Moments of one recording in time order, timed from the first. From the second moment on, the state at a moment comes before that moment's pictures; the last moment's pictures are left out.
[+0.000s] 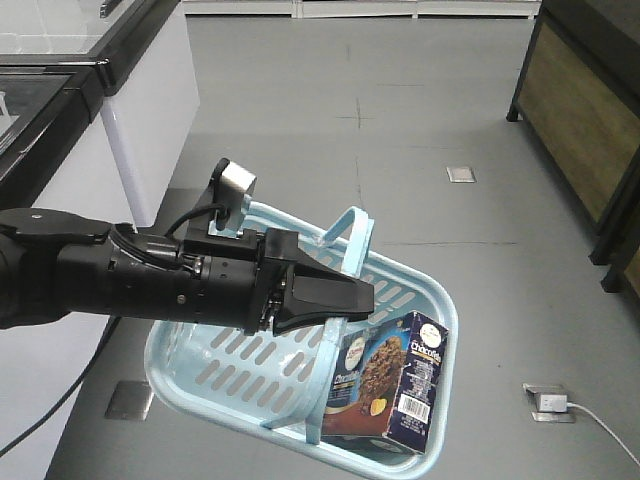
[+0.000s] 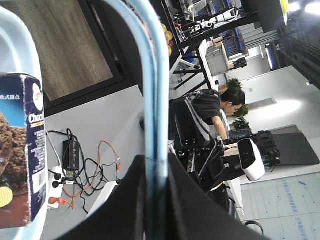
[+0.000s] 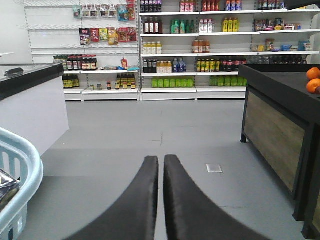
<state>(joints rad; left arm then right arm) -0.43 1.57 -0.97 -1.65 1.04 0.80 0.00 -0.01 0.03 -0.10 0.04 0.12</state>
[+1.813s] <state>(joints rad) -0.43 1.56 -0.97 -1.65 1.04 0.80 0.00 -0.01 0.03 -0.10 0.04 0.12</state>
